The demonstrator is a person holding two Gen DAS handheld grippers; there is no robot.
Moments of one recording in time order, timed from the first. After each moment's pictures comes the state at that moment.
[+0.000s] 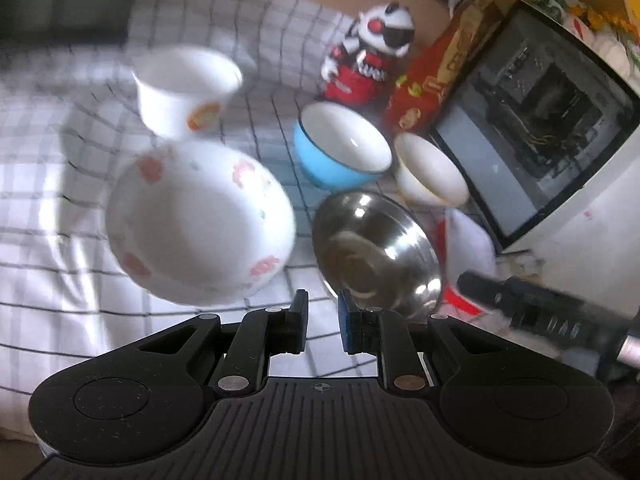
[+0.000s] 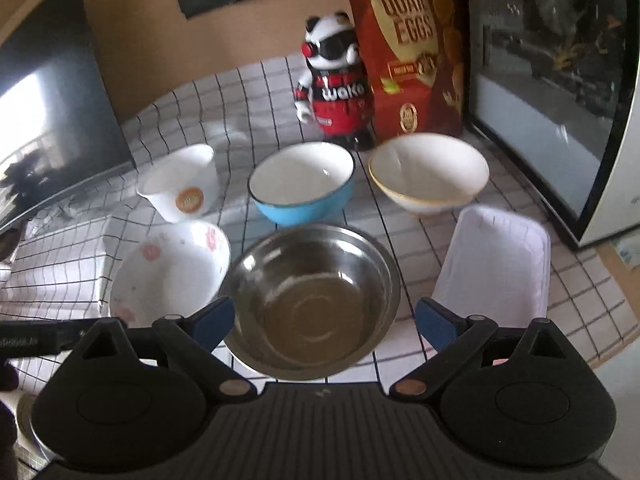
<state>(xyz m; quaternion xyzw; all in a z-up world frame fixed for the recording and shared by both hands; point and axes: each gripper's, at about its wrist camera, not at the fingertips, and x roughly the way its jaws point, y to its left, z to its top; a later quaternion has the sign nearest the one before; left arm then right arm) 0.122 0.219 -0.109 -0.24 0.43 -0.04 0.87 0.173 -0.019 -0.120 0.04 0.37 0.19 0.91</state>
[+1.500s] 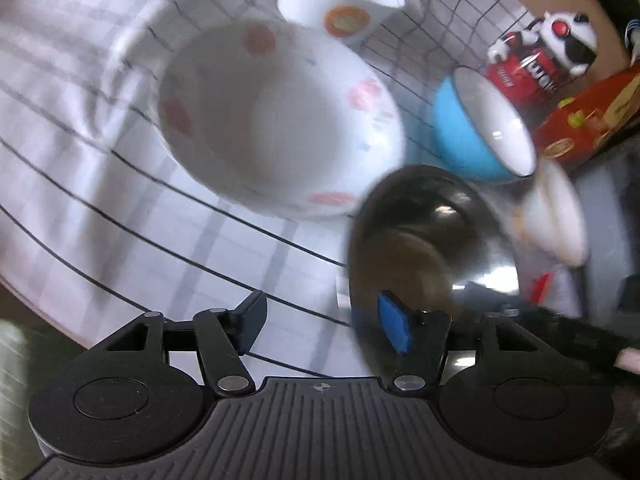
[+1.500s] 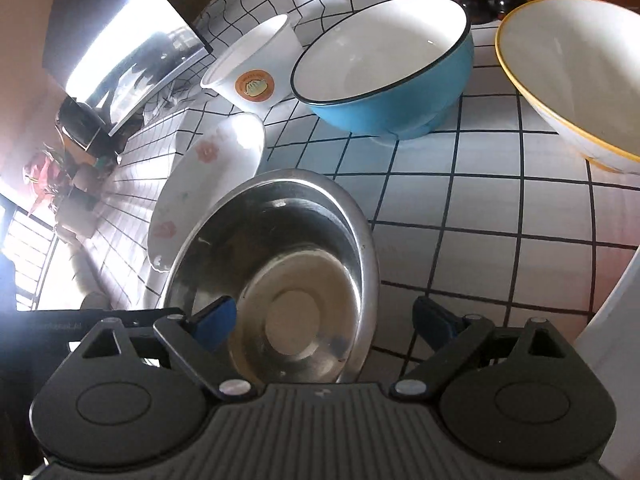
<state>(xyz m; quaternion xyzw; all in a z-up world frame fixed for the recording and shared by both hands) 0.141 0.182 -0.180 -0.39 0.47 0.18 0.77 0.326 0.000 -0.228 0.04 0.51 0.48 0.72</state>
